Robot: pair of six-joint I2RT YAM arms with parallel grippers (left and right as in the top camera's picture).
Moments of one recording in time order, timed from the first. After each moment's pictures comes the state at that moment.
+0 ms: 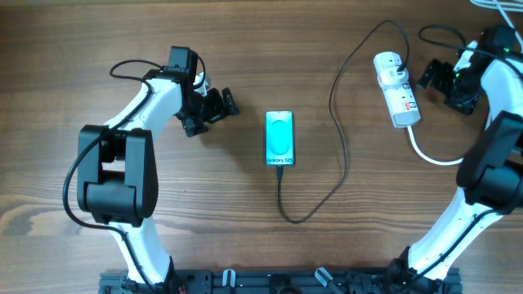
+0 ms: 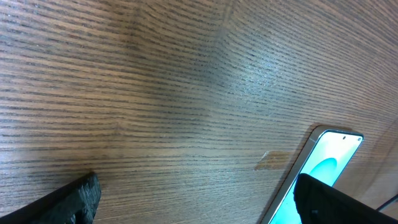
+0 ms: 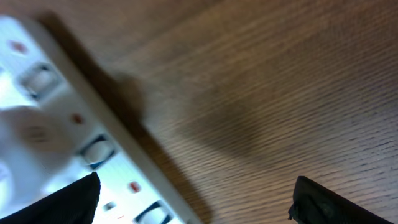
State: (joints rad) left arm -0.13 2.02 1.36 -0.73 0.39 -0.47; right arm -0.37 2.16 1.67 -0.85 -0.16 0.14
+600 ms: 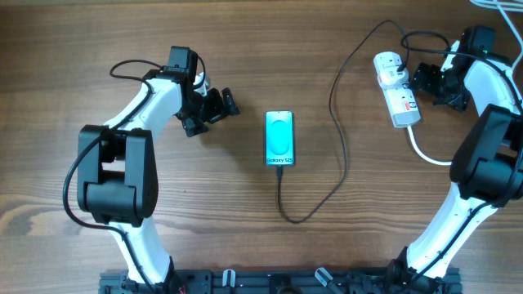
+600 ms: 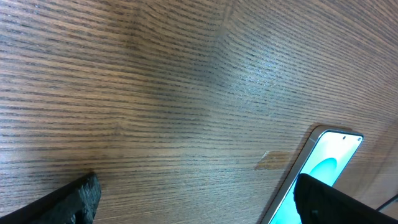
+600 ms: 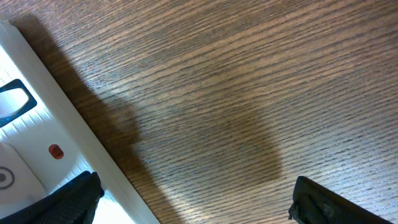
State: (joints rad) left arm -0.13 2.02 1.36 -0.72 0.39 -0.47; right arm -0.32 2.20 1.64 -0.74 -0.07 0.10
